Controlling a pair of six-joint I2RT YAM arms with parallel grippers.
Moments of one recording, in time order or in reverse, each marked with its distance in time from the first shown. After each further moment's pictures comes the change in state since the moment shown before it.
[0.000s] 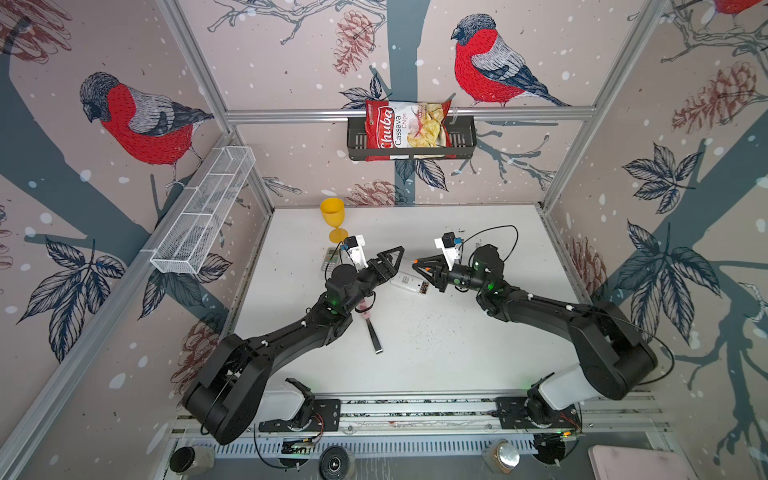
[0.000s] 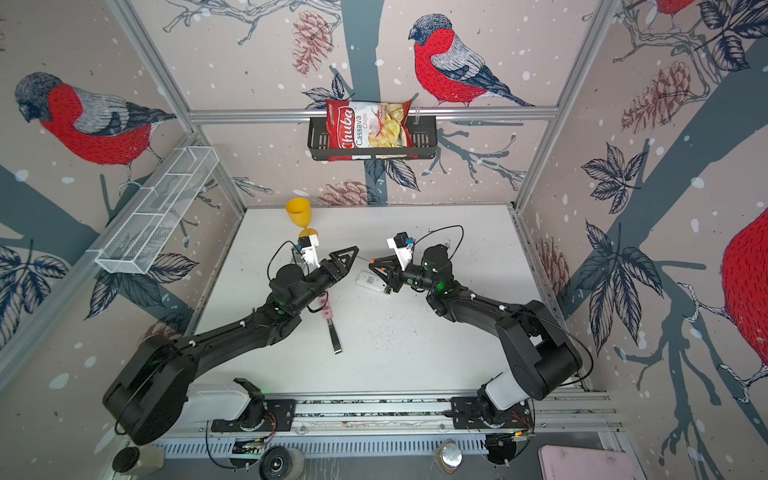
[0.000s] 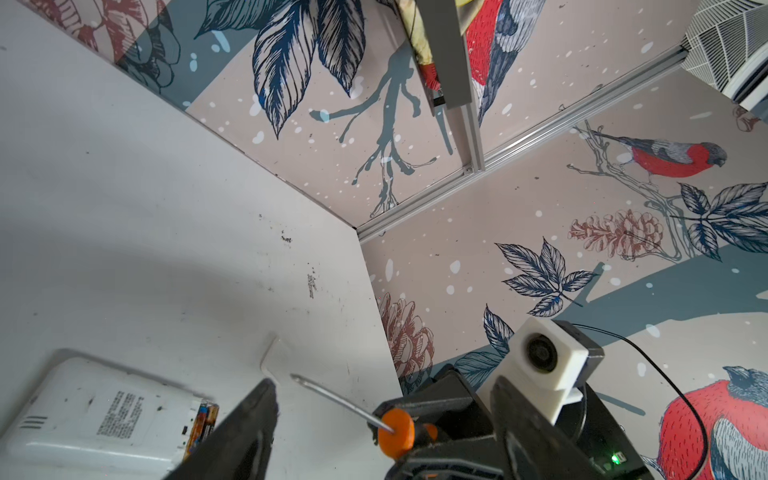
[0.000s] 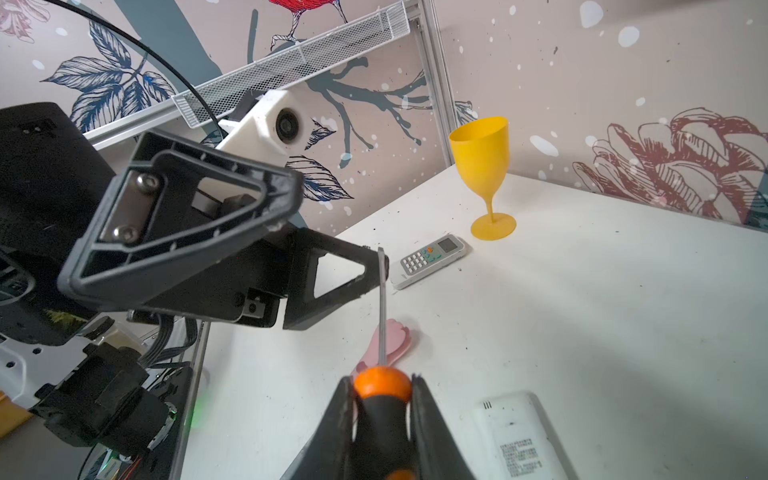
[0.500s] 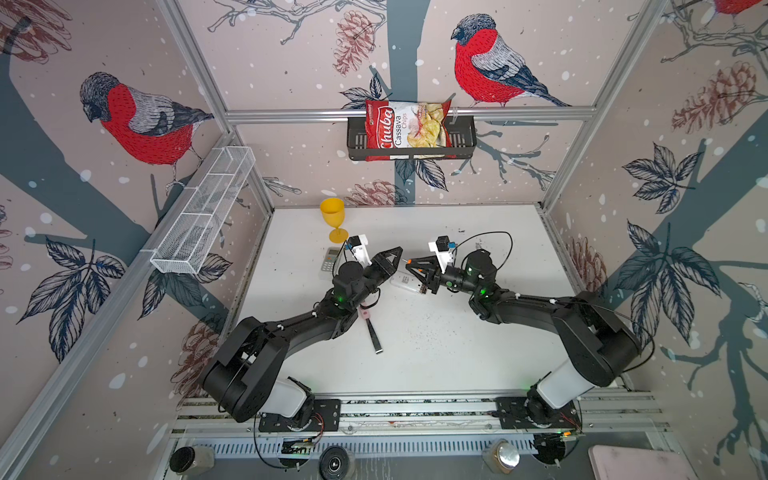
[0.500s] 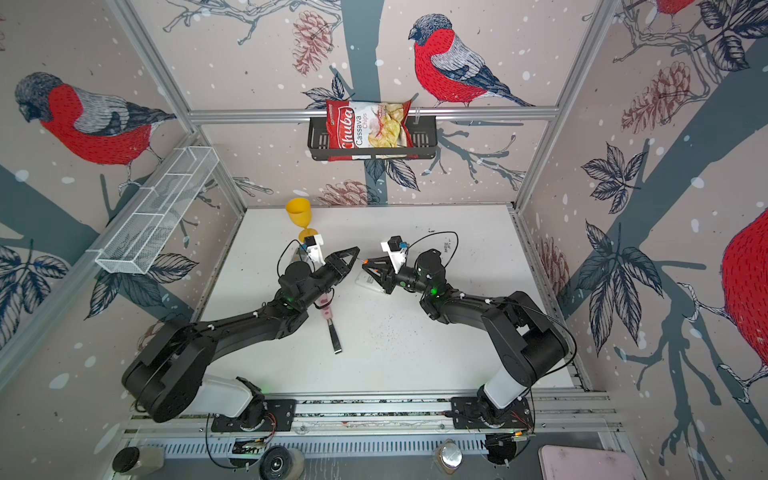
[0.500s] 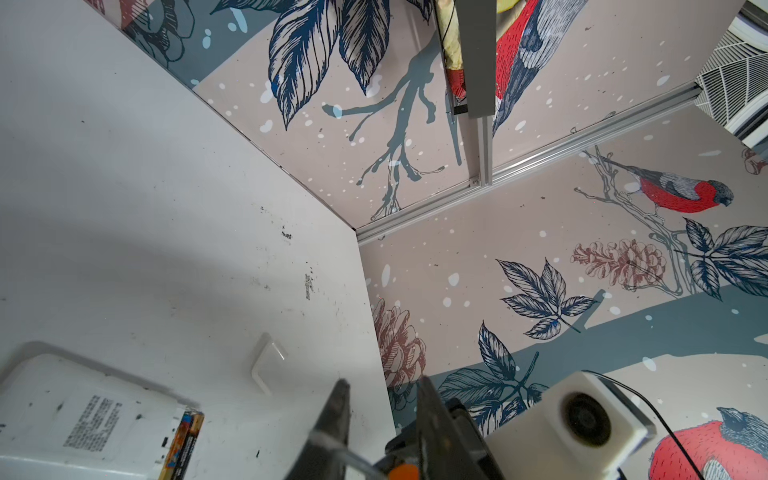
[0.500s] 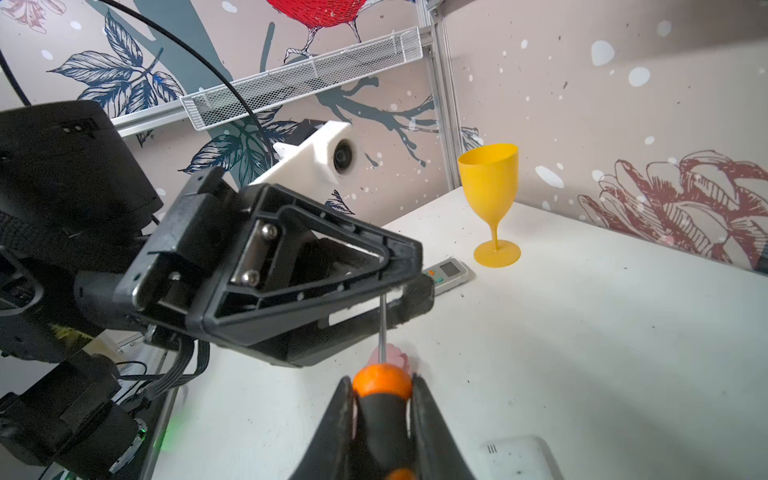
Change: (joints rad) left arm 0.000 0.108 0.032 0.074 -0.020 -0.089; right arm 0.051 0.077 -0.021 0.186 0.062 -0.022
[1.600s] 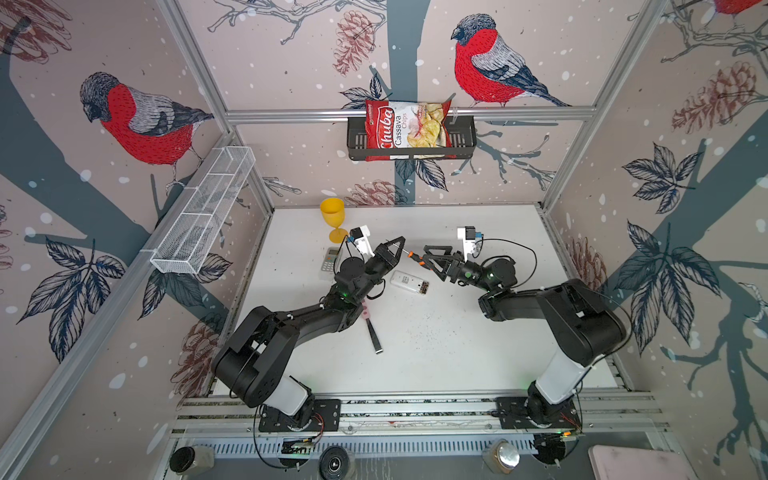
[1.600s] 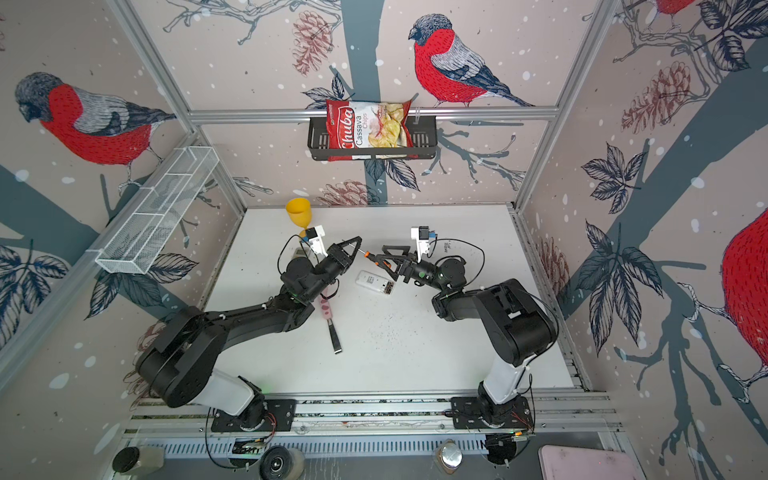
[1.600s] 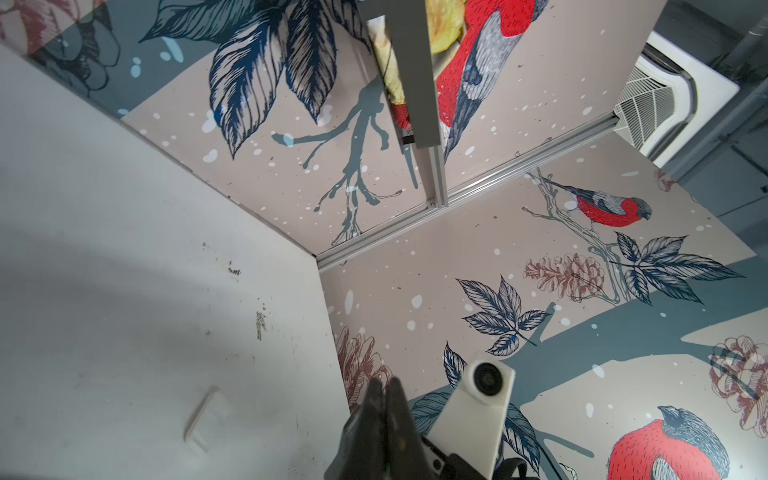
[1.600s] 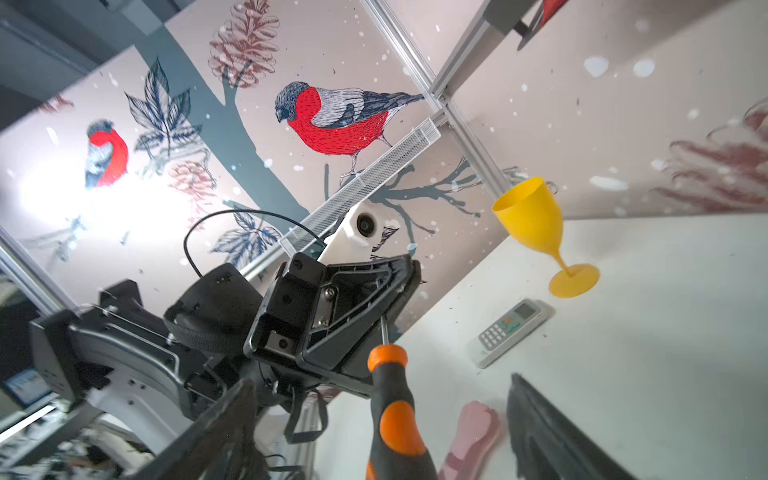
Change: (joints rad) left arm -0.005 0.090 0.082 0.180 0.000 -0.008; right arm -0.153 0.153 -0.034 0.578 -0.192 0.758
